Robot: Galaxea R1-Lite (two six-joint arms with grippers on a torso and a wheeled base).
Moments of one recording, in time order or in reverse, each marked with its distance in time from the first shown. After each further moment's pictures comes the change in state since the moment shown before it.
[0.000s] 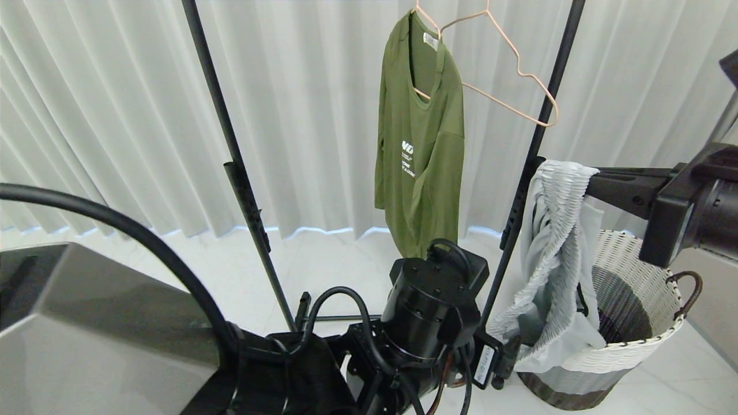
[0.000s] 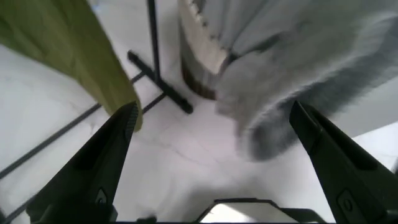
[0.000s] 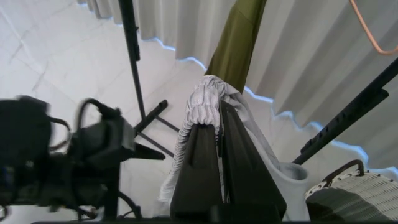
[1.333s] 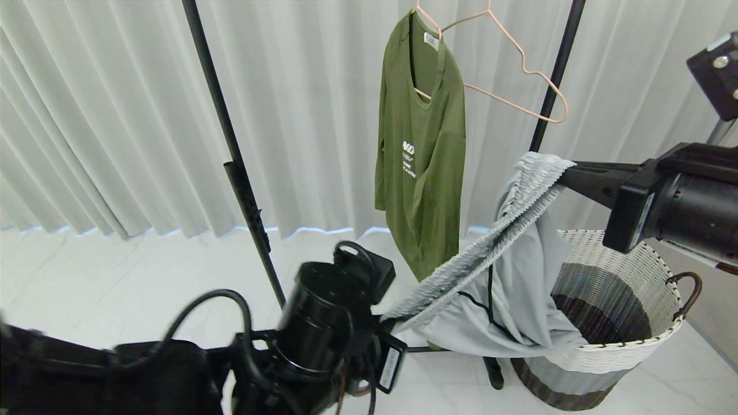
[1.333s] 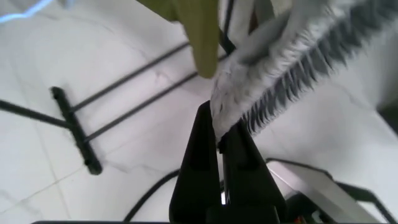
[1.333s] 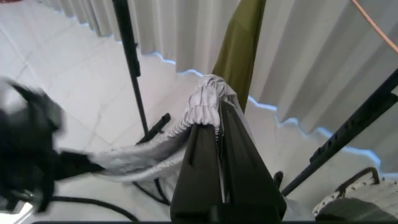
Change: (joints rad) left arm 0.097 -0.291 0.254 0.166 0.162 -0.009; right arm -0.007 0.064 0.031 -0.147 -0.008 0.040
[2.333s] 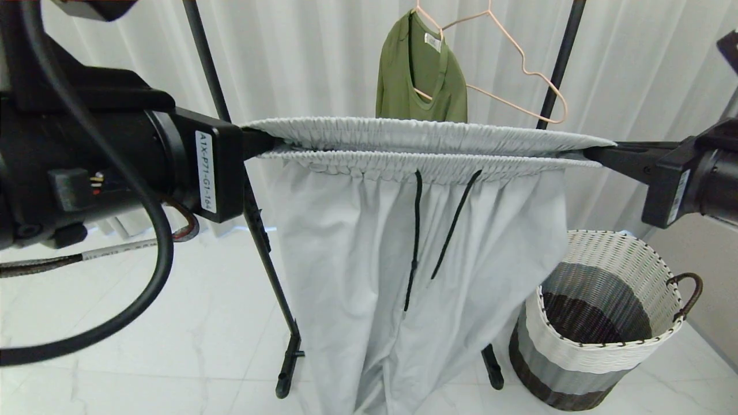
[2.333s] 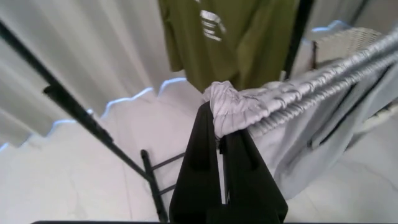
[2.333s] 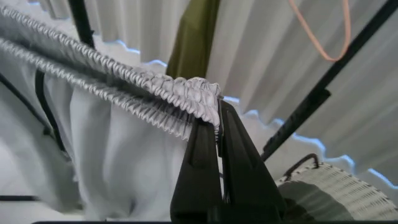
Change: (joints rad) left arm 0.034 -0.418 -0.504 0.575 0.161 0.229; right arm -0.144 -0.045 -0.091 0.158 0.008 -0.104
